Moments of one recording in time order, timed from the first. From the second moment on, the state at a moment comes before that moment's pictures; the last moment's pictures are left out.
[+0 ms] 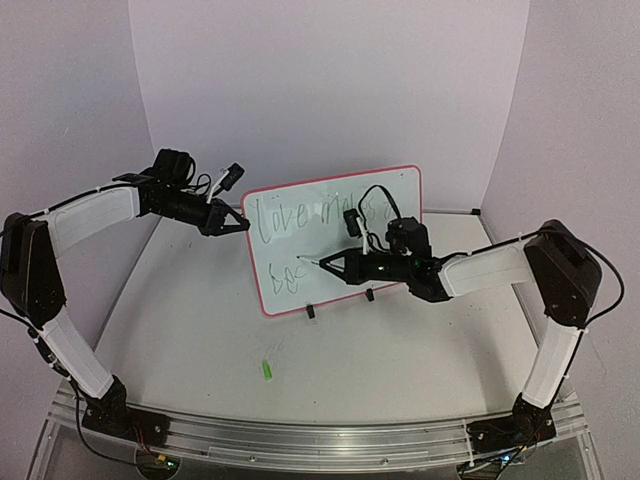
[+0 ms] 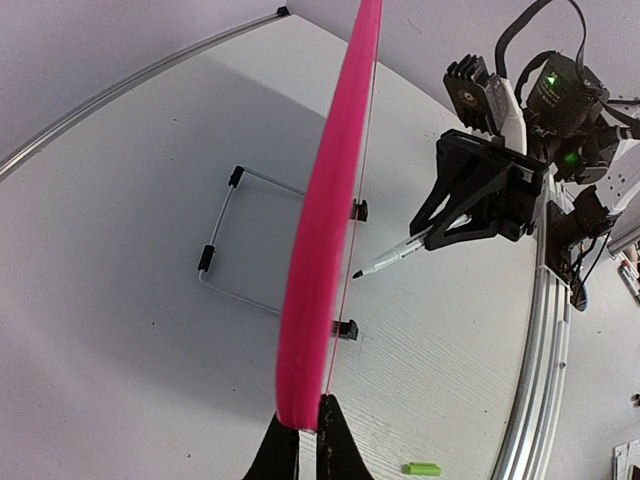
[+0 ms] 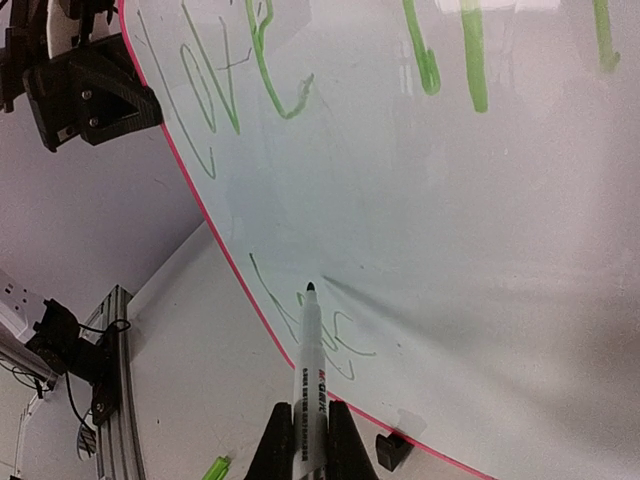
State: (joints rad) left arm -0.34 1.62 1.37 -0.52 0.77 0.25; right arm 0.70 1.85 1.01 0.54 -0.47 0.43
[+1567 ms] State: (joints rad) left arm -0.34 1.62 1.37 -0.52 0.77 0.25; right arm 0.70 1.80 0.90 0.56 -0.43 0.44
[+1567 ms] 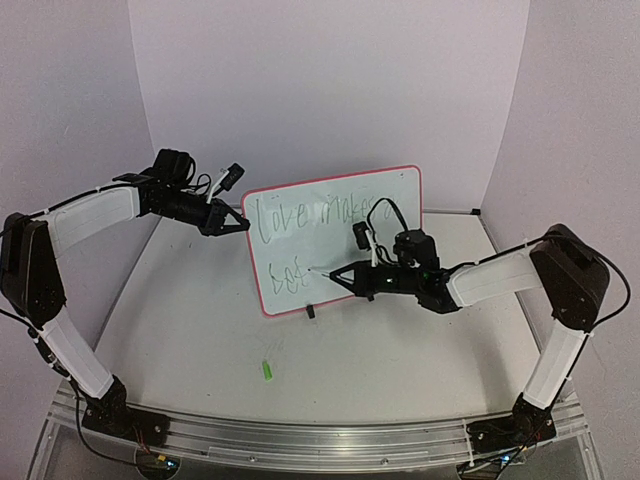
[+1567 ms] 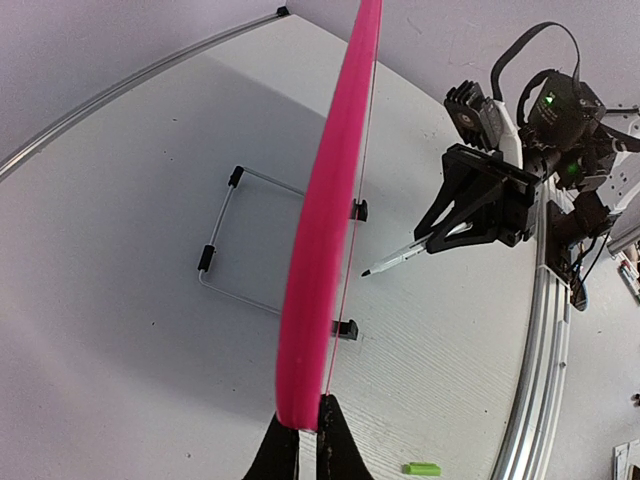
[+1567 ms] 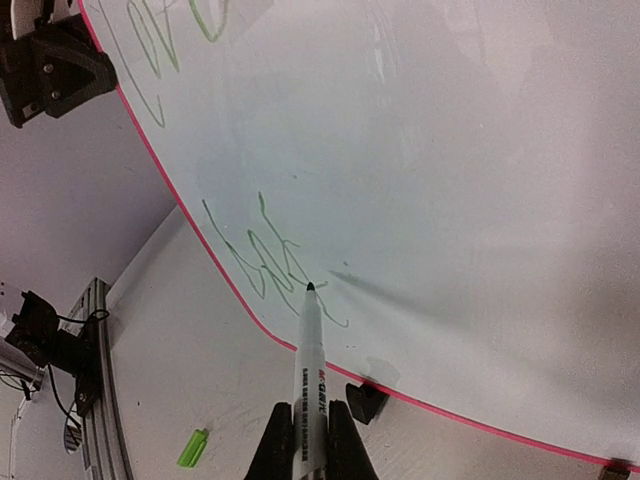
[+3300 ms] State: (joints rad) left arm -0.34 1.62 1.37 -0.52 0.77 0.25; right arm 0.69 1.75 0.87 0.56 -0.40 0.43
